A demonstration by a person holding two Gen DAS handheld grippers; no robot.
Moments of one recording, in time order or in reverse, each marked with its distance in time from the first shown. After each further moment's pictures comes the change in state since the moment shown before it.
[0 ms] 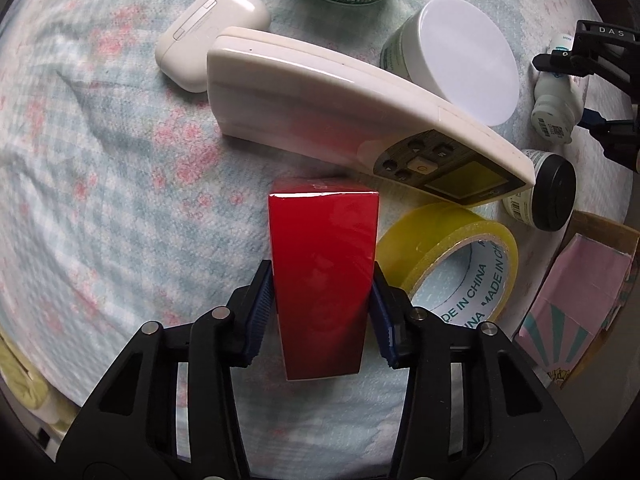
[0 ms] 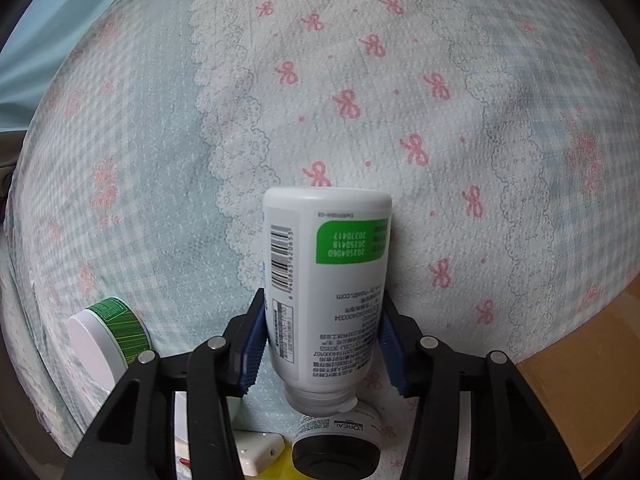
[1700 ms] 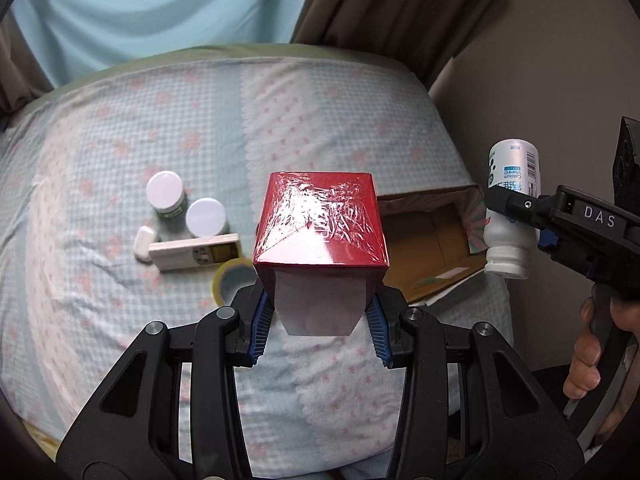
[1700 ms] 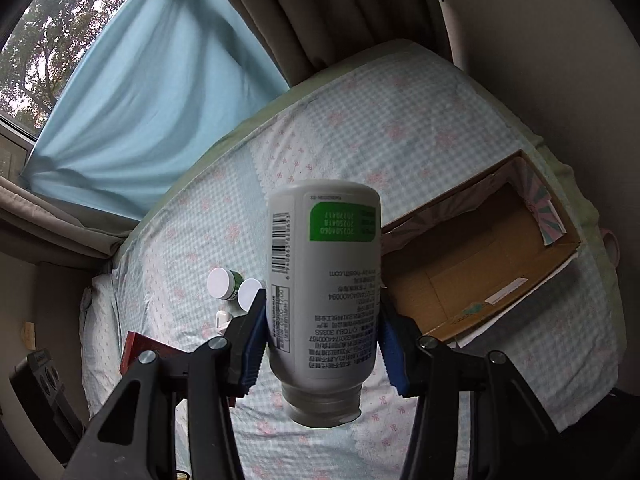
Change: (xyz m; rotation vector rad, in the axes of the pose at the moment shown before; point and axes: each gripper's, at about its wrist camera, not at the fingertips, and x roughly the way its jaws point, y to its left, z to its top) left arm -0.282 -0.133 -0.185 0.531 -0.486 -0.178; right arm -0.319 -0.171 -0.255 0.134 -0.455 0.243
